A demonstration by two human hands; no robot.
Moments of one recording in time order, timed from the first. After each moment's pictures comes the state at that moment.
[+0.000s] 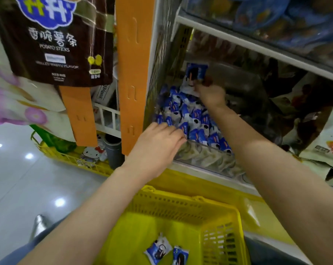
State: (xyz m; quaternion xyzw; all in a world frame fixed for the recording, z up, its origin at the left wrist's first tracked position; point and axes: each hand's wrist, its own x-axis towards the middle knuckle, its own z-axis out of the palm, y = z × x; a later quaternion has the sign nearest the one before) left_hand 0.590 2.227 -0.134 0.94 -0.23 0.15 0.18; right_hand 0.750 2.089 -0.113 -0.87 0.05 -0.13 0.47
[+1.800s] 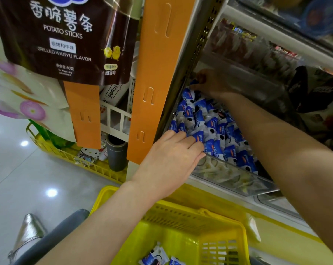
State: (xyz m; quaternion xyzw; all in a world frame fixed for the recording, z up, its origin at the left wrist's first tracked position) left_hand 0.599 2.229 -0.145 0.93 -0.25 0.21 0.18; right_hand 0.832 2.098 -0.122 -0.97 -0.14 0.00 0.22
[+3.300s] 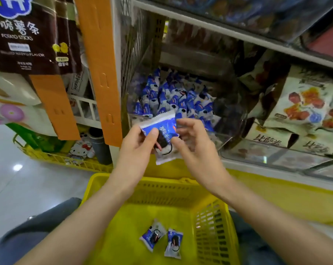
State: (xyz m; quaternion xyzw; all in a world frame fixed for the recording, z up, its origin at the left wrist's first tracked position) left_hand 0.534 2.200 -0.136 0.68 0.01 0.02 0.74; right_hand 0.536 2.063 -0.131 -0.84 -0.14 -0.07 0.52
